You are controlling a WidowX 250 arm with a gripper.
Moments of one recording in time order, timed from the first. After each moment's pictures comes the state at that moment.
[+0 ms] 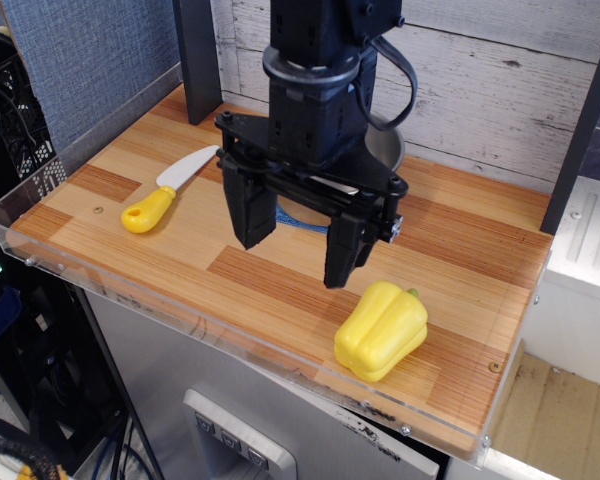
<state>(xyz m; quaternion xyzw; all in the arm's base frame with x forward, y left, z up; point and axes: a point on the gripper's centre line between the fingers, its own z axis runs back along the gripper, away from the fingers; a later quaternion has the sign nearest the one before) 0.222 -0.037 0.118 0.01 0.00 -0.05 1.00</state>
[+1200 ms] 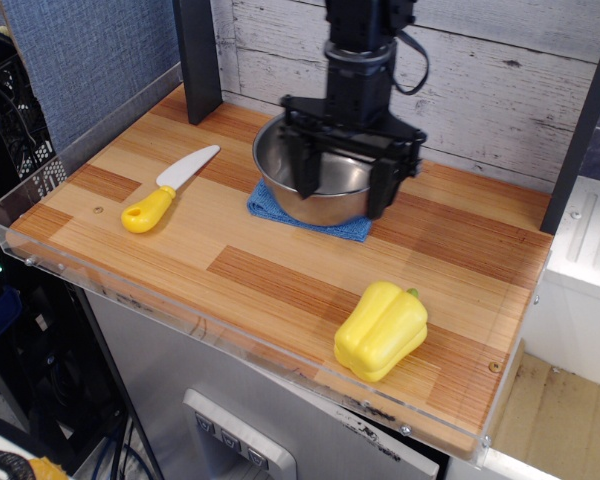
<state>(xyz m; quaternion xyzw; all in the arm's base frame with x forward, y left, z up) 0.336 -0.014 0.062 0.00 0.03 -0.01 1.00</state>
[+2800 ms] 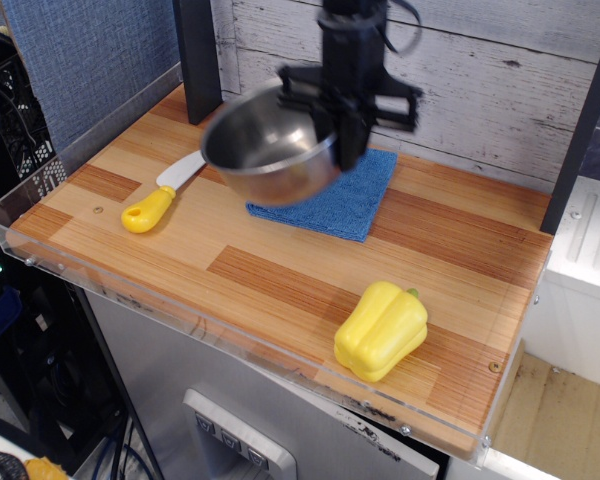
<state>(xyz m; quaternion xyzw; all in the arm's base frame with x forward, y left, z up) 0.353 0.007 0.082 0.00 -0.02 0.03 1.00</state>
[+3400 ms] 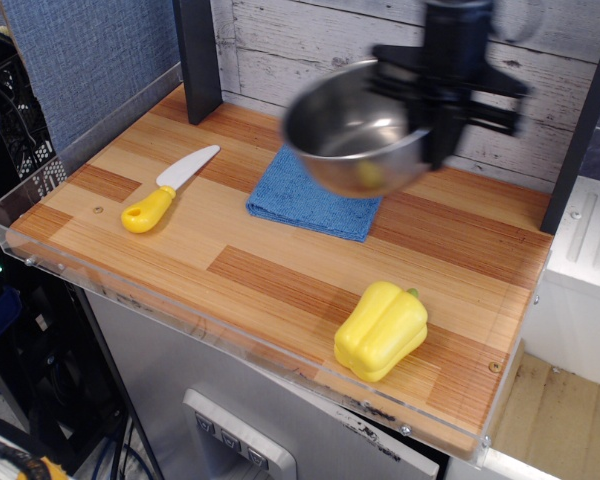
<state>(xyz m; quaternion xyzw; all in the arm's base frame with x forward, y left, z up) 0.350 -0.083 0.104 0.00 -0.03 -0.09 1.00</state>
